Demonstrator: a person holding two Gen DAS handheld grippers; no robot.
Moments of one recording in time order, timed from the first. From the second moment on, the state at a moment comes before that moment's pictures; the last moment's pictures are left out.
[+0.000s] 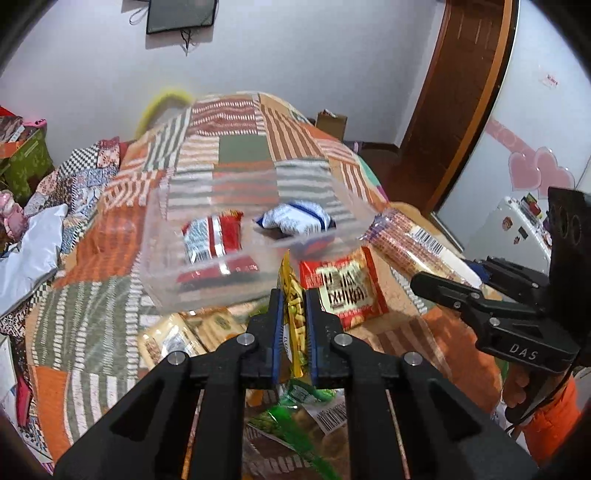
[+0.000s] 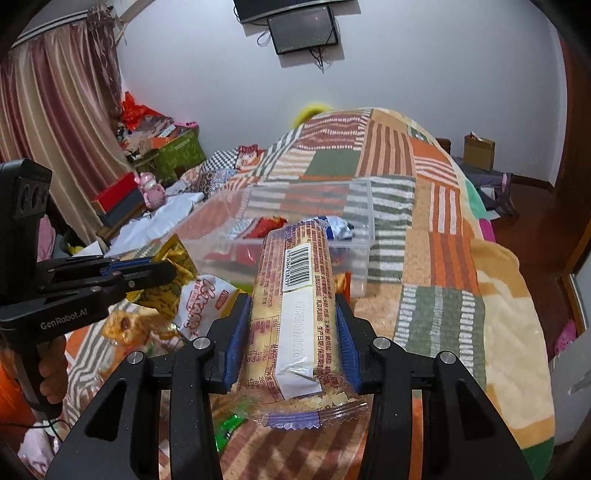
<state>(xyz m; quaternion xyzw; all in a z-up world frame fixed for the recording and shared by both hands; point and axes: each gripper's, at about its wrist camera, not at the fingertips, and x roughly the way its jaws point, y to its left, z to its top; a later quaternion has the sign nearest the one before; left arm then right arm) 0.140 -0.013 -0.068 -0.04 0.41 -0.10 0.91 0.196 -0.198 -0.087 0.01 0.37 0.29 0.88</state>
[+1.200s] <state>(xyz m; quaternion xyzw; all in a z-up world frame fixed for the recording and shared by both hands) 0.191 0.053 -0.093 -0.09 0.44 -0.05 0.89 0.269 -0.139 -0.096 0.00 0.39 0.30 0.87</state>
